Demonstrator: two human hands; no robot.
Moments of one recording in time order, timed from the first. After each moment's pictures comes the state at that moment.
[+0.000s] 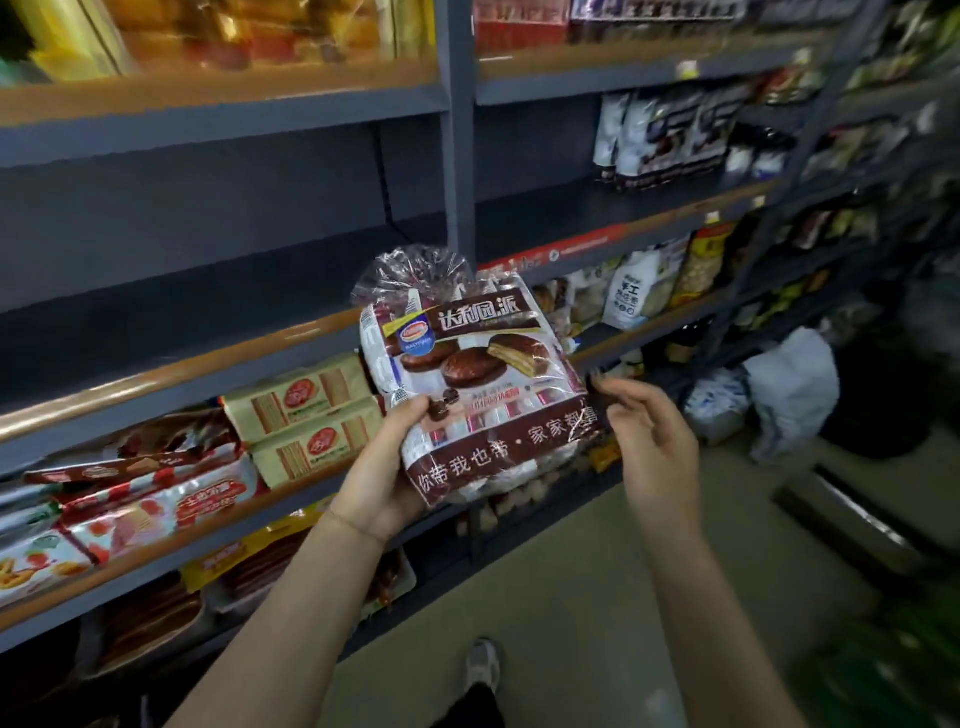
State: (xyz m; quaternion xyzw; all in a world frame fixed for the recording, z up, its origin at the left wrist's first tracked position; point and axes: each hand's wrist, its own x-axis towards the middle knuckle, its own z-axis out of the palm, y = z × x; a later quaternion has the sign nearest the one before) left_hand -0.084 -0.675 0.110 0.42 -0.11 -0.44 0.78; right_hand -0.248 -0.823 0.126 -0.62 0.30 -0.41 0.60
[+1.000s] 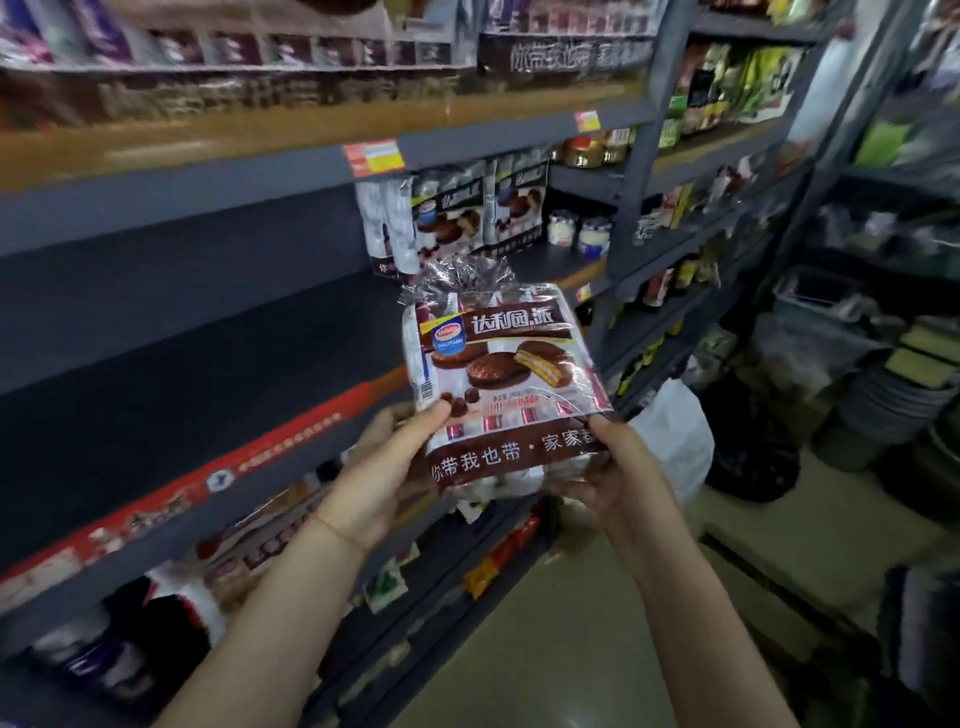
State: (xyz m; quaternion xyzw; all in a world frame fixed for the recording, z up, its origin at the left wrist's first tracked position) left_hand -0.027 -1.203 0.131 0.60 -0.23 -0.42 0.64; right_hand -0.218 -1.320 0.108 -0.44 0.34 -0.38 0.74
